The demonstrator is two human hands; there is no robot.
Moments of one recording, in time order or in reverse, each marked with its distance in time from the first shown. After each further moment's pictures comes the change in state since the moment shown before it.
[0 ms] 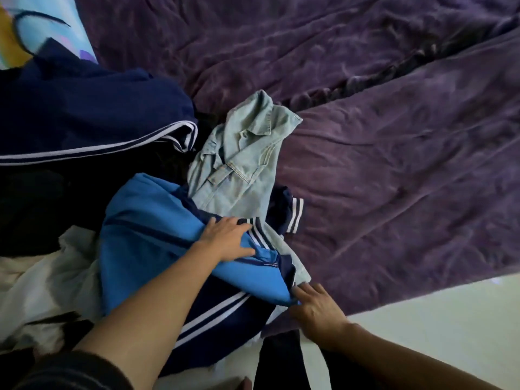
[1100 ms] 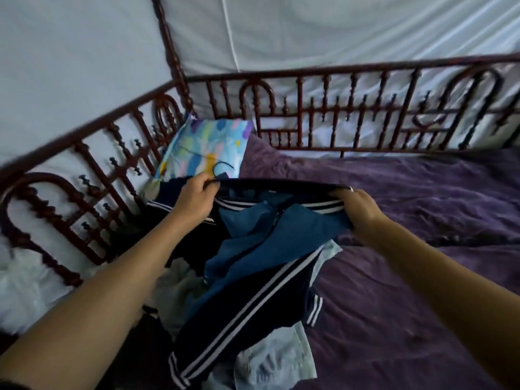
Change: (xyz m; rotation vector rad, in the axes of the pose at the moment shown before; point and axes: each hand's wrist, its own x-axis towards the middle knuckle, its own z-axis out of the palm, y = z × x) left_hand -0.330 -0.011 -0.199 -0.905 1.342 -0.331; right_hand 0.029 -0.069 -0.414 1.223 0.483 0.205
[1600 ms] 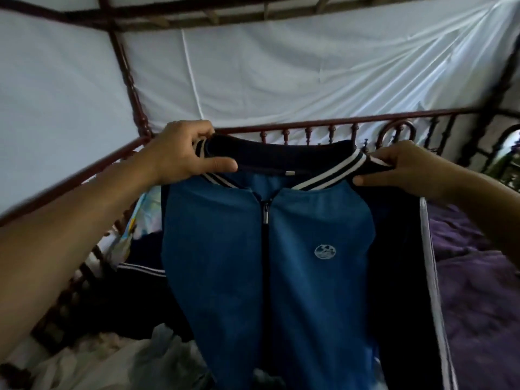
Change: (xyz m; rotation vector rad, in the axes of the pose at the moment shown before) left_hand 0.066 0.137 -0.138 0.159 -0.225 0.694; right_hand -0.077 -0.173 -0.058 -0.851 -0.055 -0.577
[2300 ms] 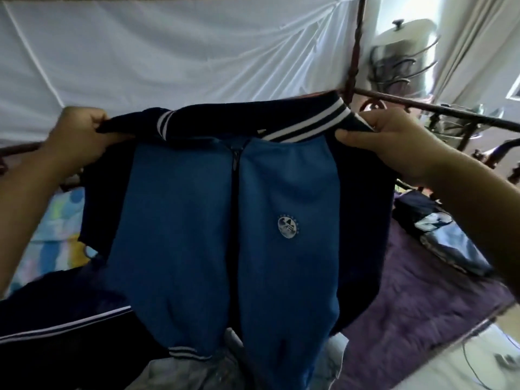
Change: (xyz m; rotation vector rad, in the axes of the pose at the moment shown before) left_hand 0.115 -0.075 0.073 -0.202 0.131 -0.124; right_hand -0.099 -0.001 -0.042 0.388 0.423 0.171
